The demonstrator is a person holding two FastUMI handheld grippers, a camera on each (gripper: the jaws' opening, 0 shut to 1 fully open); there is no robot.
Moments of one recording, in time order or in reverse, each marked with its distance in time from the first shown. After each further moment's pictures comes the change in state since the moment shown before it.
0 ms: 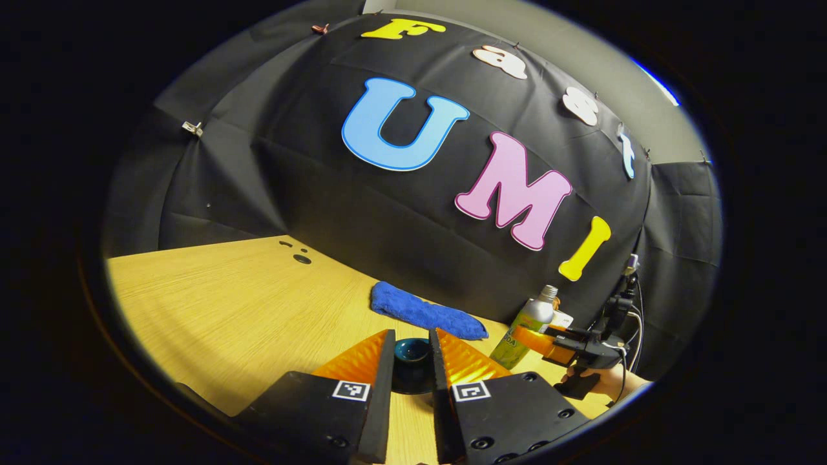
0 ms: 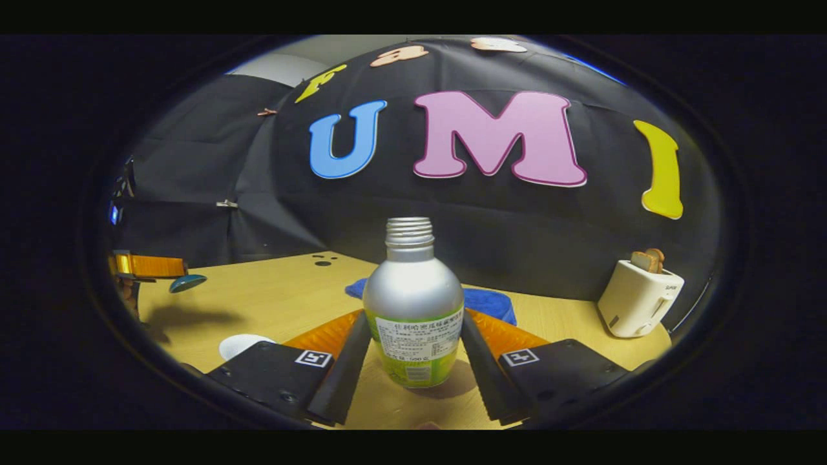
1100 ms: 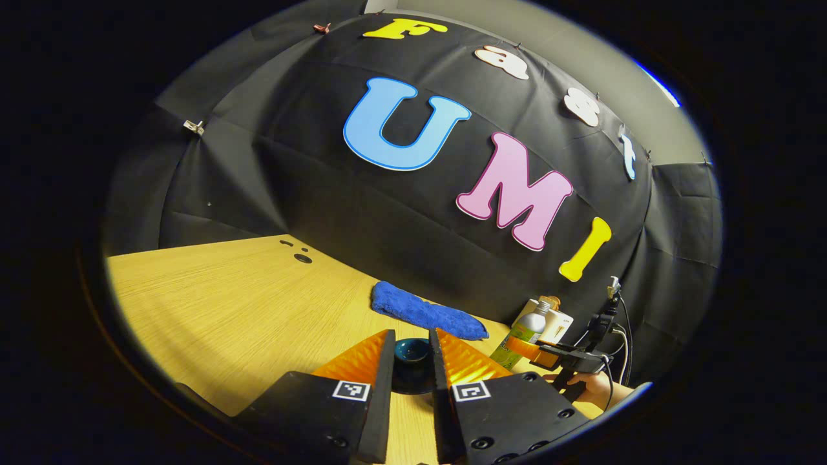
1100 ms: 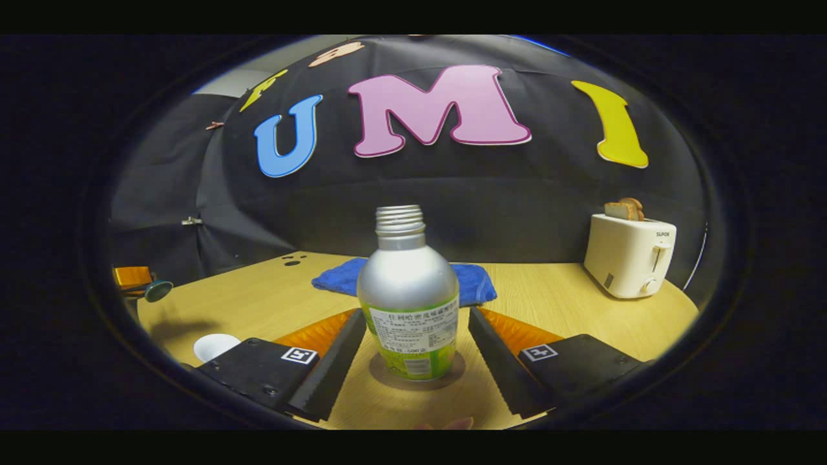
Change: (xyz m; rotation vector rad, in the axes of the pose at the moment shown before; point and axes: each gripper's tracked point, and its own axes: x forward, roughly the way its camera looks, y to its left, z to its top) left arm 0.000 -0.002 0.000 -0.008 -0.002 -0.006; right arm 0.004 -0.038 -0.047 0.204 0.070 -0.094
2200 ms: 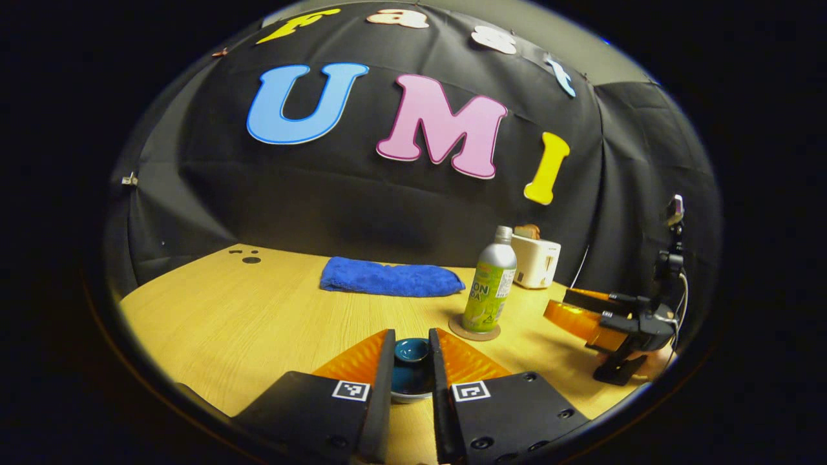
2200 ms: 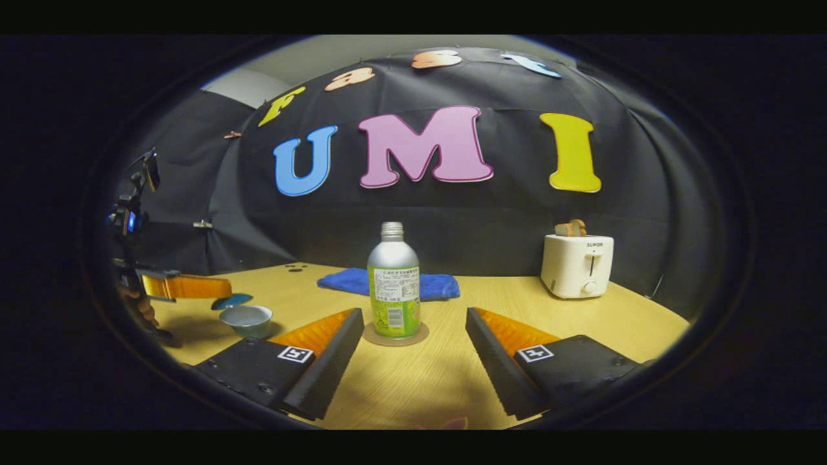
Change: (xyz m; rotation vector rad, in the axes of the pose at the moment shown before) left arm 0.043 -0.083 -0.092 0.348 0.180 -0.085; right arm -0.118 -0.023 -0.002 -0.076 -0.187 -0.060
